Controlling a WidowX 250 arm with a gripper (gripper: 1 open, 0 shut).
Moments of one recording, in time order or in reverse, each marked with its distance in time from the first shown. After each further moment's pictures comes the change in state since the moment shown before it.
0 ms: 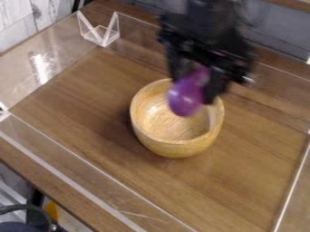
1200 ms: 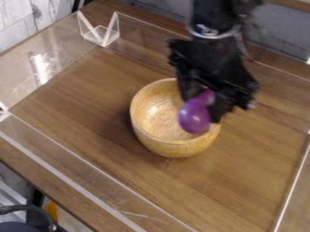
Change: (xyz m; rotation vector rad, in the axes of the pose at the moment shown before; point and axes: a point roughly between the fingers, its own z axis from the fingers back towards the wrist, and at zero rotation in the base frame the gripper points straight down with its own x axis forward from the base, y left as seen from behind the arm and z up) arm 0.009 -0.007 -0.032 0.002 -0.084 -0.059
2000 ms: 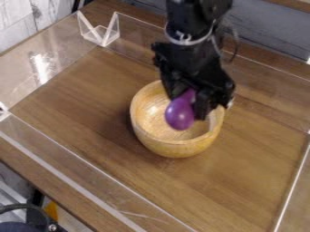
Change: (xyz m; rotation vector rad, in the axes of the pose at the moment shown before) arm -0.005 0.012 -0.014 0.008 -0.028 0.003
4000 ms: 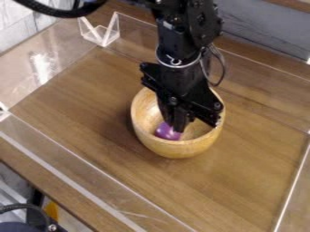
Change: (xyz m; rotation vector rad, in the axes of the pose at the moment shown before) arm -0.016 0.002 -0.014 0.016 0.053 0.055
